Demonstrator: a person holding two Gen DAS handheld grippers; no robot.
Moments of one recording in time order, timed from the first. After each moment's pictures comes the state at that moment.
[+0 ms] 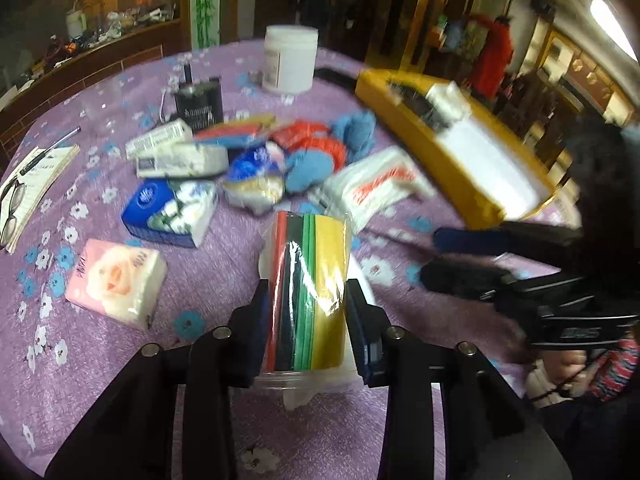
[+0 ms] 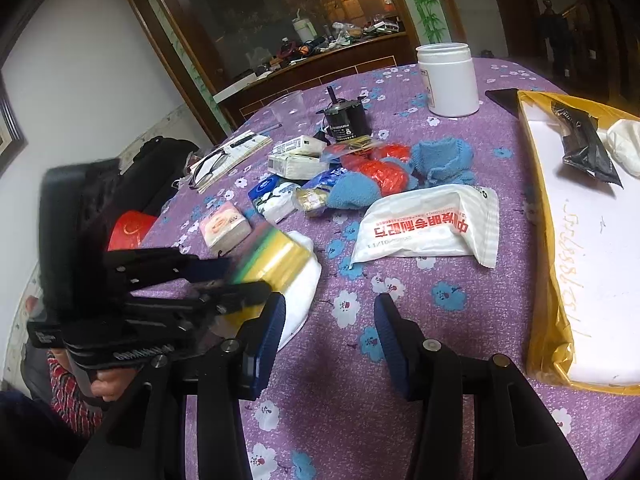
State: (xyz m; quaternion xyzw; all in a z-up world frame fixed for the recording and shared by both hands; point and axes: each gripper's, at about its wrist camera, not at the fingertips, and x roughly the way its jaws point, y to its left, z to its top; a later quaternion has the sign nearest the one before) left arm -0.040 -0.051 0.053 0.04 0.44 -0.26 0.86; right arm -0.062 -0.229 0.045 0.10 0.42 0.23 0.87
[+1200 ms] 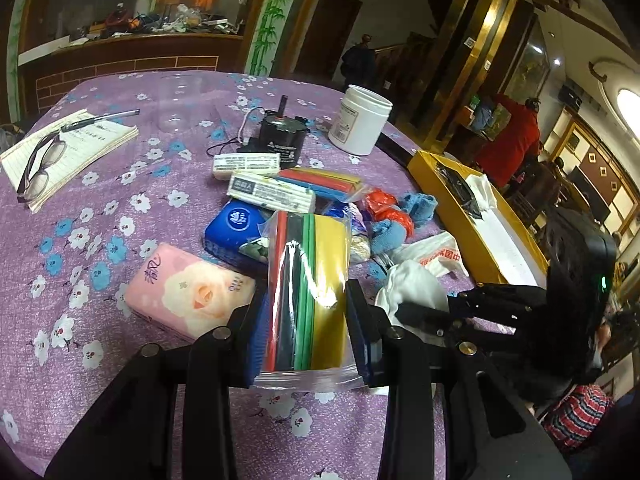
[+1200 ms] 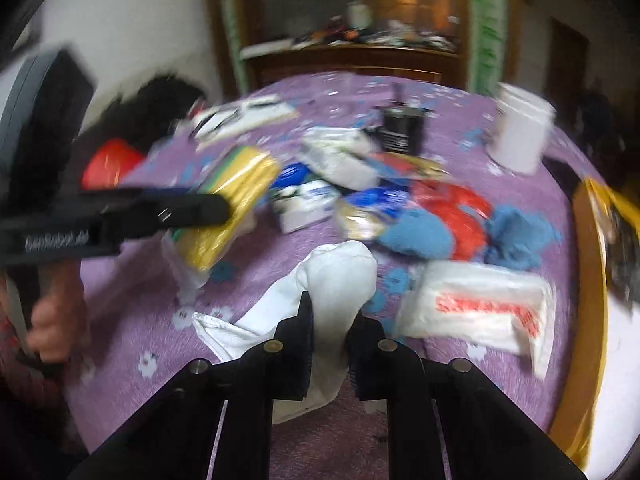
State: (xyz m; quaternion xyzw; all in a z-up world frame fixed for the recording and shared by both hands) left arm -0.011 0.019 0.051 -0.08 0.39 -0.22 0.89; right arm -0.029 -0.163 0.030 -0.04 0.41 0.24 0.88
